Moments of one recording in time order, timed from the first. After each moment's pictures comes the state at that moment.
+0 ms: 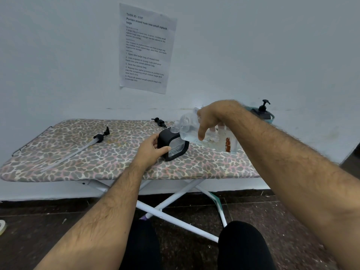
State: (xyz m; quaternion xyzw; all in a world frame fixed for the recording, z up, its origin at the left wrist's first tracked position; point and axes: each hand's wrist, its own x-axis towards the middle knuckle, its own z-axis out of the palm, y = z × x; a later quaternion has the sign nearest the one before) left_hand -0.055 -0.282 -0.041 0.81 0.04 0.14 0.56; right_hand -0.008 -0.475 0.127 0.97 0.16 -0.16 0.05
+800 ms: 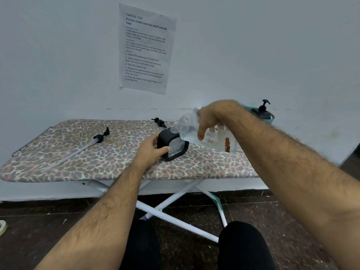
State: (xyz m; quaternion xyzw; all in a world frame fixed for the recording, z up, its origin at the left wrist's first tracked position) left_hand -0.054 -0.282 -0.041 0.82 0.04 0.14 0.55; right_hand -0.012 -0.474 0.129 0.97 0.16 -0.17 0.05
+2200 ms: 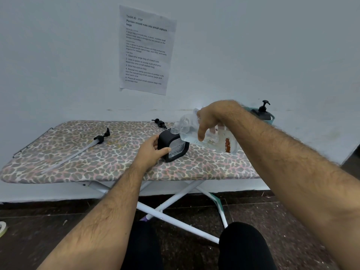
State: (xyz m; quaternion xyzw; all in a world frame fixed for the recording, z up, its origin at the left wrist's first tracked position) left_hand -0.047 -0.275 -0.049 0.82 0.05 0.13 0.55; right_hand -0.016 -0.474 0.132 0.97 0.16 -0.18 0.05
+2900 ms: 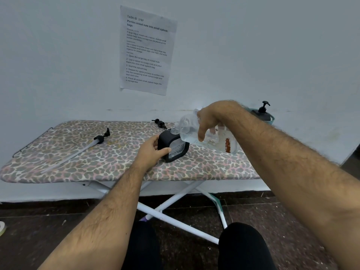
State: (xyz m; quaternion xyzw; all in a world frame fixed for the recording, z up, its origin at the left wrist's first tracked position) left_hand -0.048 -0.276 -0.048 0.82 0.05 0.14 0.55; right_hand -0.015 -0.472 0.133 0.97 0.16 -0.17 0.06
